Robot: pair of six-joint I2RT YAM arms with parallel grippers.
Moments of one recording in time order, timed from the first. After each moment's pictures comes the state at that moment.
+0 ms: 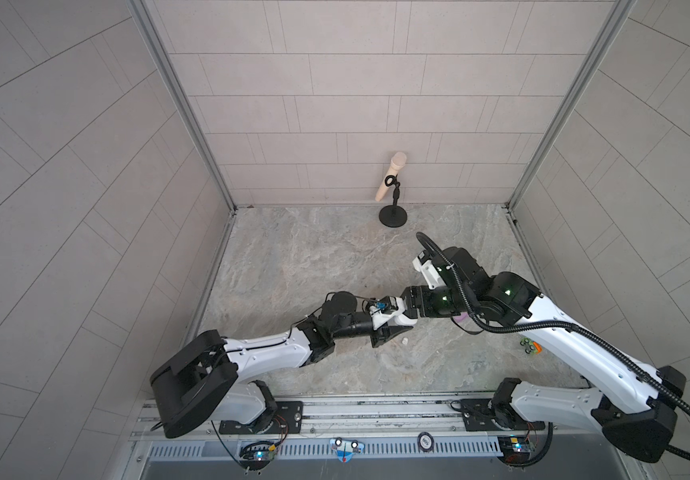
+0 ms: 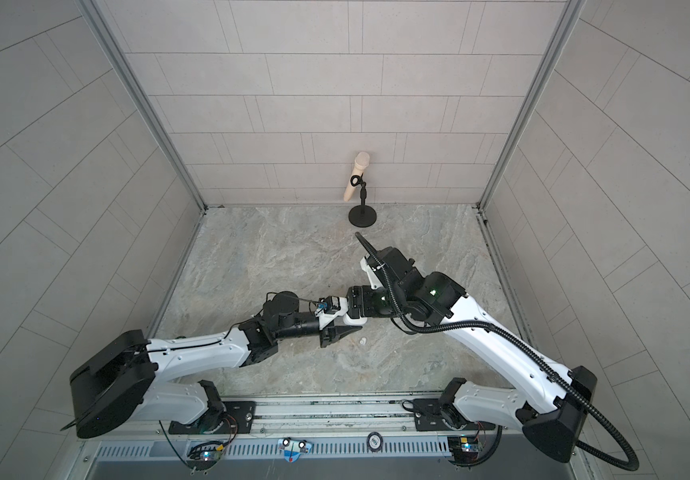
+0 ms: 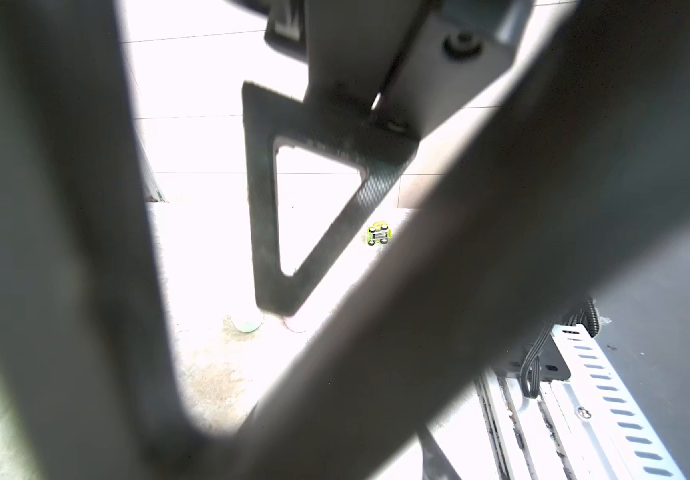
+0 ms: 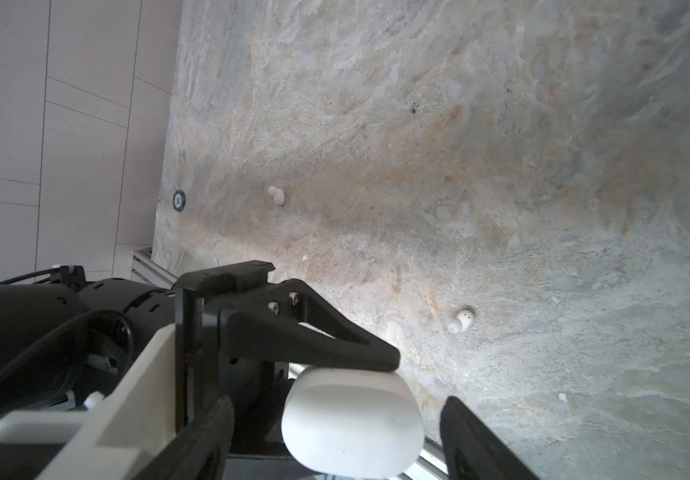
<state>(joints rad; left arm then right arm) -0.93 1.34 0.54 0.61 0.47 0.16 0.74 1.14 1.21 -0.95 -0.20 0.68</state>
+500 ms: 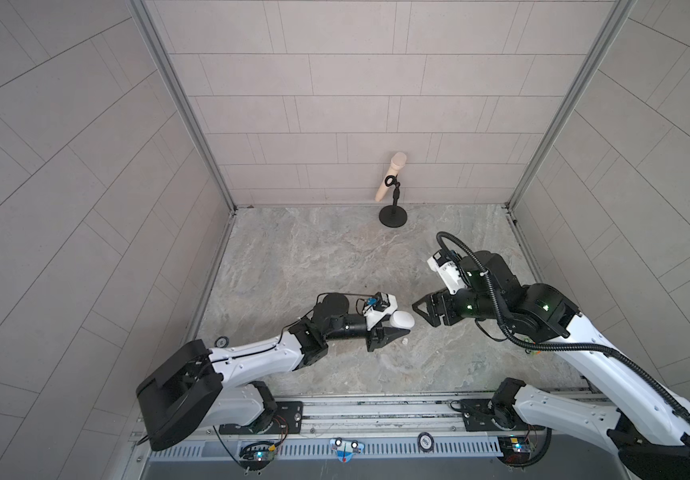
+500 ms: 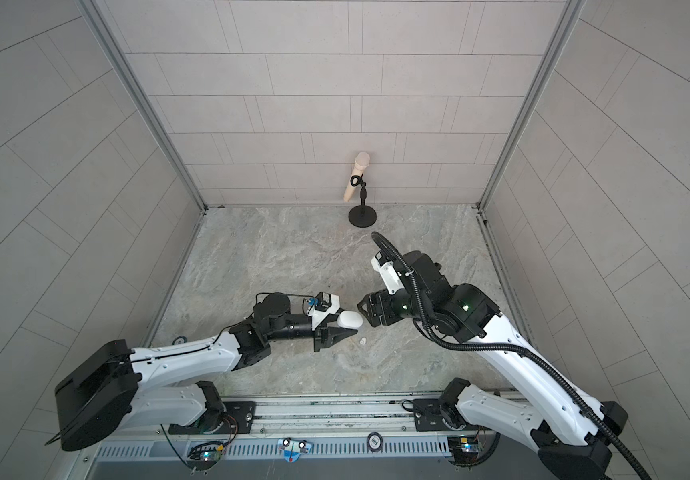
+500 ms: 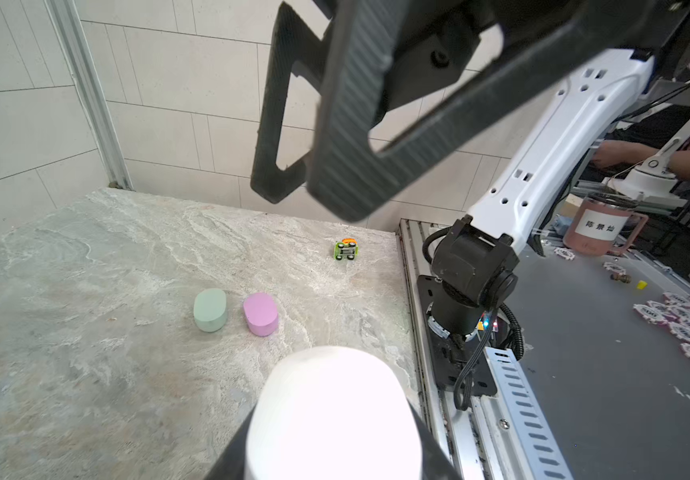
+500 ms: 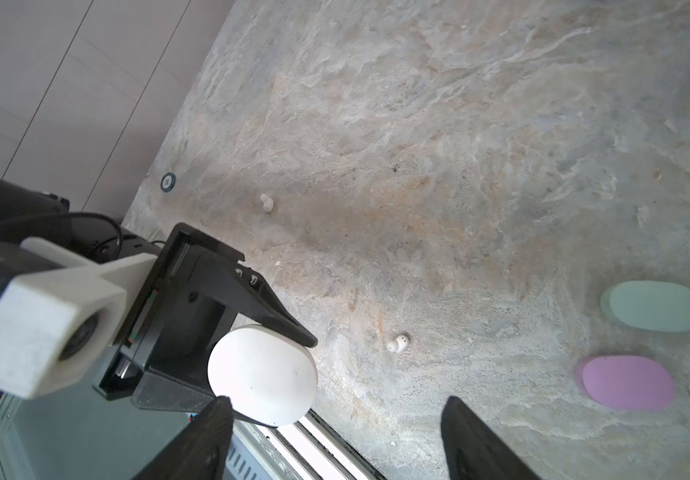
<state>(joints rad) -0.91 1.24 0.51 0.59 0.55 -0.01 0.71 0.99 1.19 -0.99 -0.18 0.34</state>
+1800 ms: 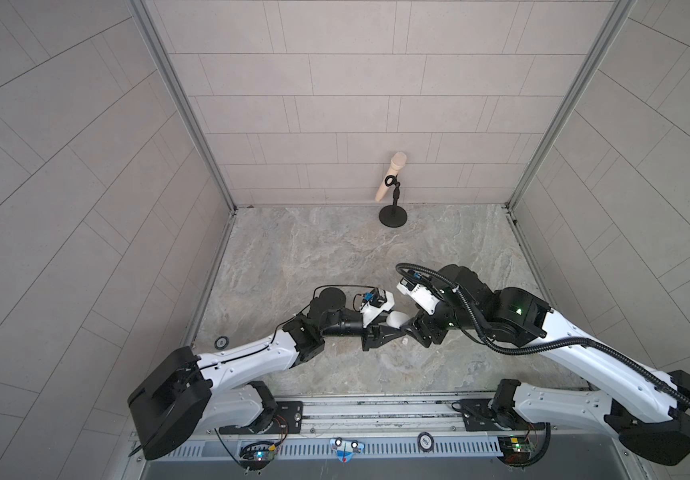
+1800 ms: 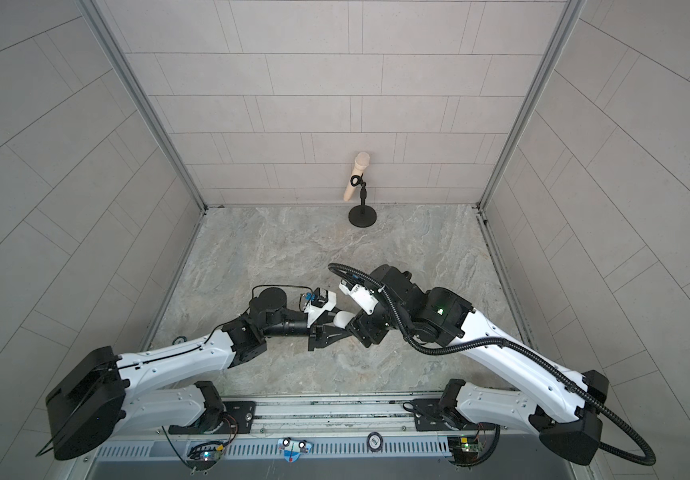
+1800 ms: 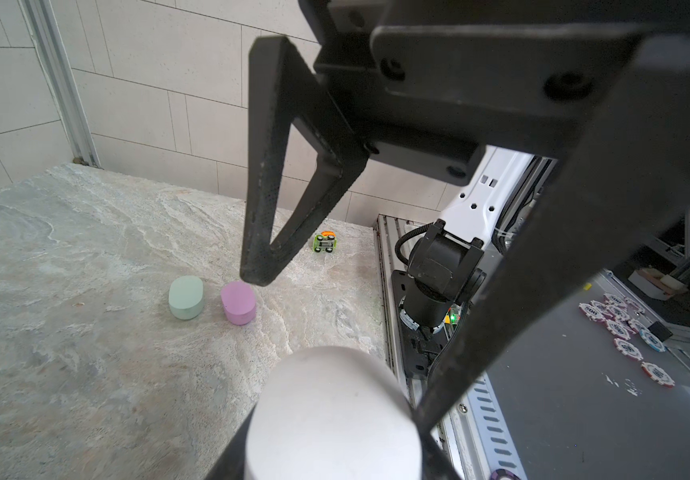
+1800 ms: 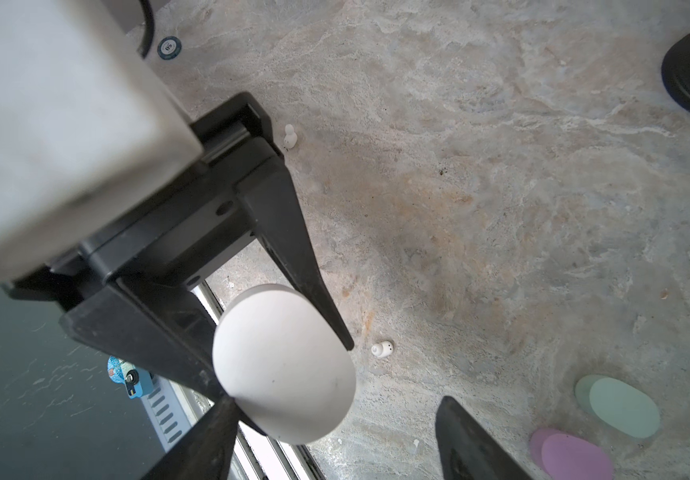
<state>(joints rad) -0.88 1.20 0.54 0.47 0.64 -0.05 0.89 1.07 1.18 -0.97 -0.06 0.09</state>
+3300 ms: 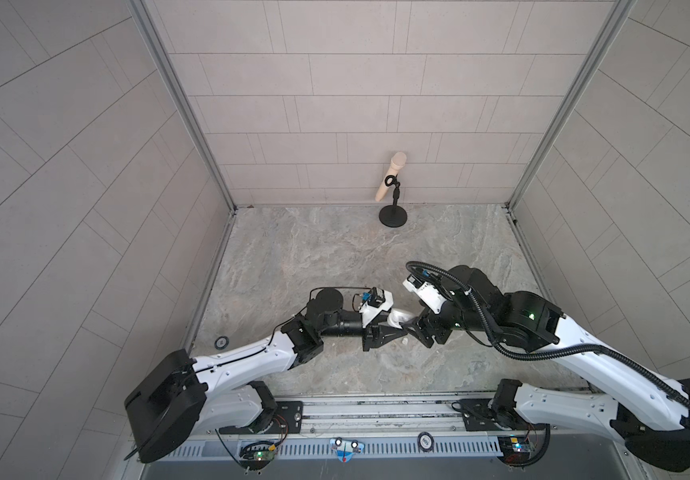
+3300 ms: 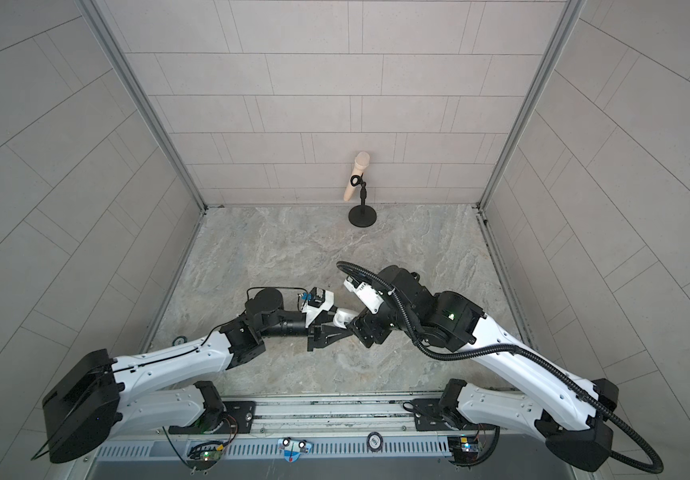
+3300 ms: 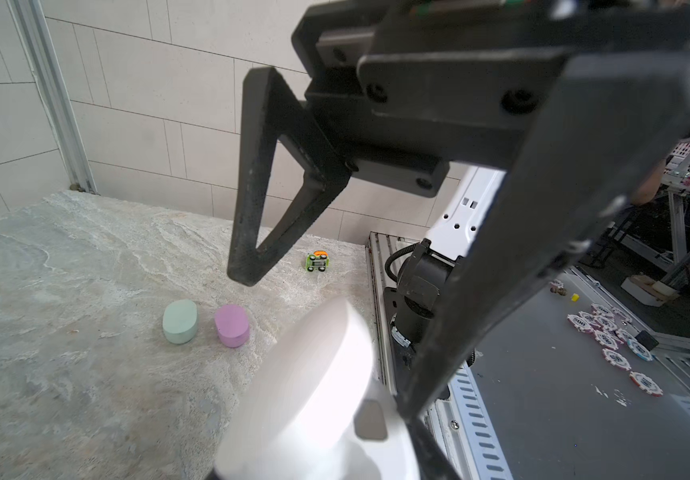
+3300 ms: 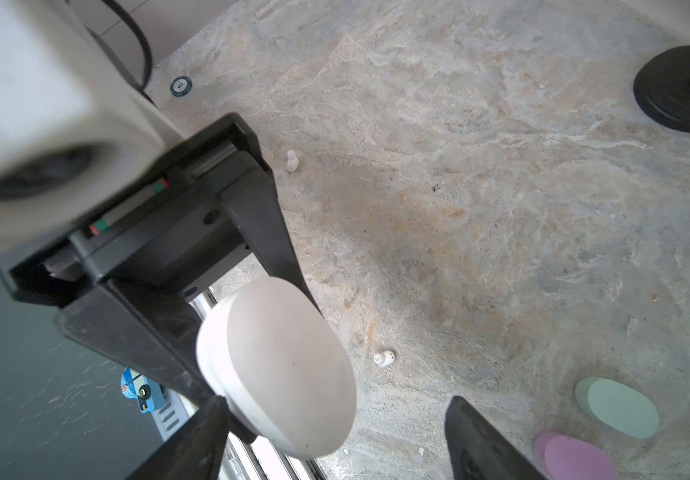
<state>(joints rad) -0.89 1.18 0.54 0.51 0.65 -0.06 0.89 1.02 1.16 -0.95 -0.05 0.13</state>
